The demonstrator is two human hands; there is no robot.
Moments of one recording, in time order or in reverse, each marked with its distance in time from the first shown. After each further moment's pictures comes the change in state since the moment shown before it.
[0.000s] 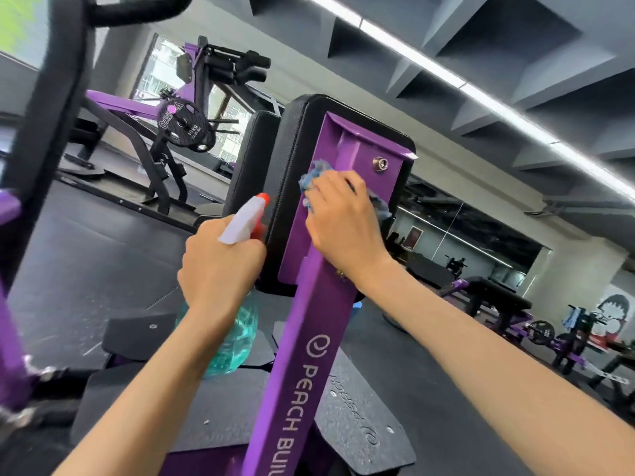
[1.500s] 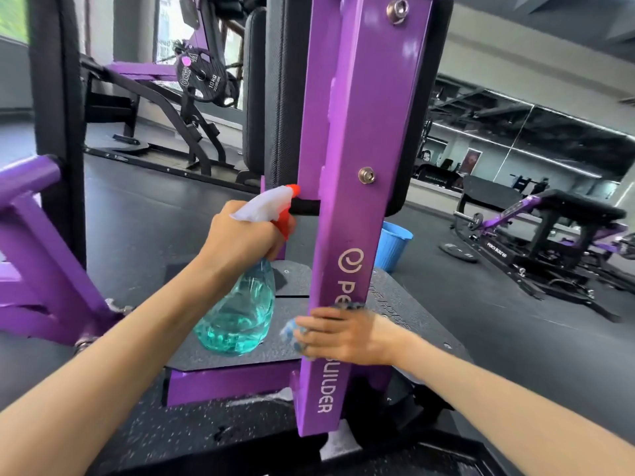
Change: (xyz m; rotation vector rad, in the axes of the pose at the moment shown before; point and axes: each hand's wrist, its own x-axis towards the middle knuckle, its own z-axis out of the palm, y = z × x) left_hand -0.006 -0.070 0.009 0.043 -0.472 0.191; right_hand -0.233 -0.114 0.027 0.418 -0.112 -0.609
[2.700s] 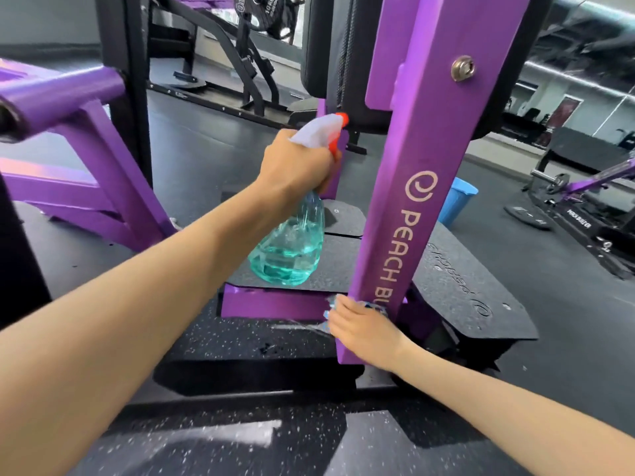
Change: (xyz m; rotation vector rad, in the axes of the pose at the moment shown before) left_hand 0.010 -0.035 0.011 0.090 0.102 -0.091; right_hand 0.001 -0.117 0.055 0.072 -0.498 0.109
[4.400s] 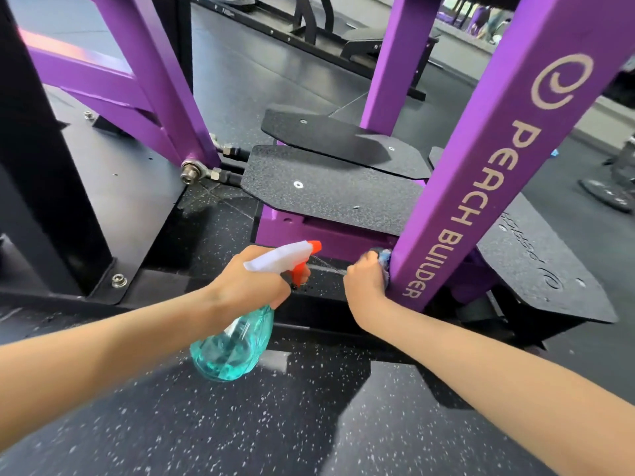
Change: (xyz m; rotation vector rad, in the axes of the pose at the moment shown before) left_hand -0.157 -0.162 -0.025 -0.004 -0.272 -0.501; right_hand 0.075 -0.064 0.007 -0.073 -0.726 0.176
